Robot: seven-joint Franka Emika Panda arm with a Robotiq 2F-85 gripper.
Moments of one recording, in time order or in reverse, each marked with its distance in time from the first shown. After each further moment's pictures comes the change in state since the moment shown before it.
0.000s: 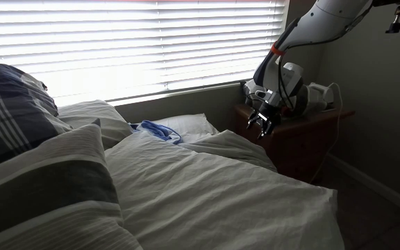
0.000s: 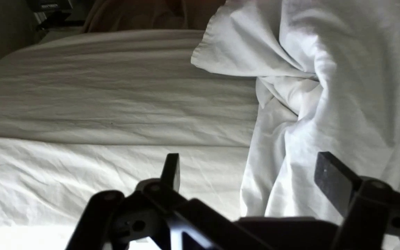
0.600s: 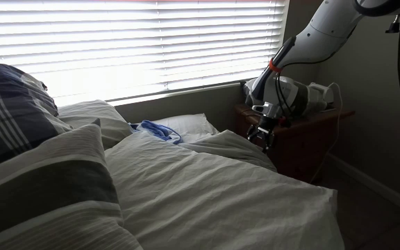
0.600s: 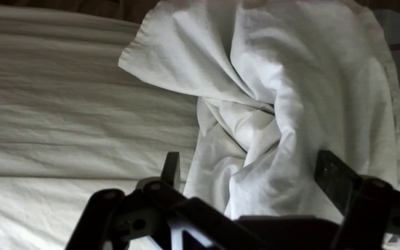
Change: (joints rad) arm -0.048 0.138 0.038 0.111 -0.229 -0.140 0.007
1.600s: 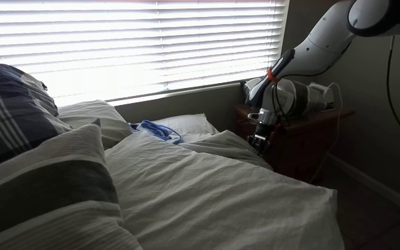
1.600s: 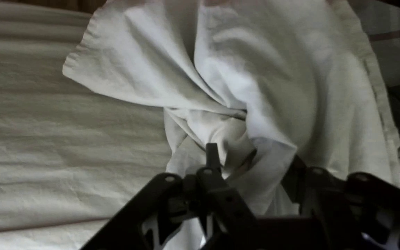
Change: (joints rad) arm -0.076 0.136 0.079 0.171 -0.187 -0.117 0.151
